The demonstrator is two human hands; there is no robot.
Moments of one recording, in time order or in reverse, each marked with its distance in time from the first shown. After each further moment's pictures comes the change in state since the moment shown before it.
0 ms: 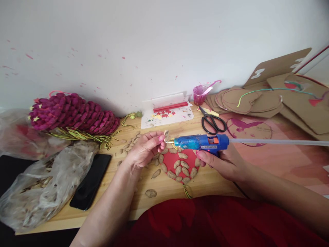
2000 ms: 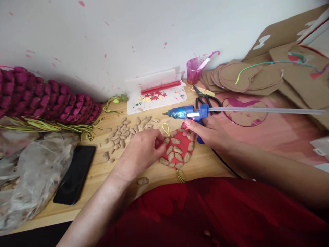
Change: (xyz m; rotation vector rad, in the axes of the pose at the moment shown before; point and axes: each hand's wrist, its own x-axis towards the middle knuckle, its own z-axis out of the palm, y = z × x) left_hand -0.024 -0.011 0.025 1.528 0.037 0.229; right_hand 0.012 0.038 0.013 0.160 0.145 0.469
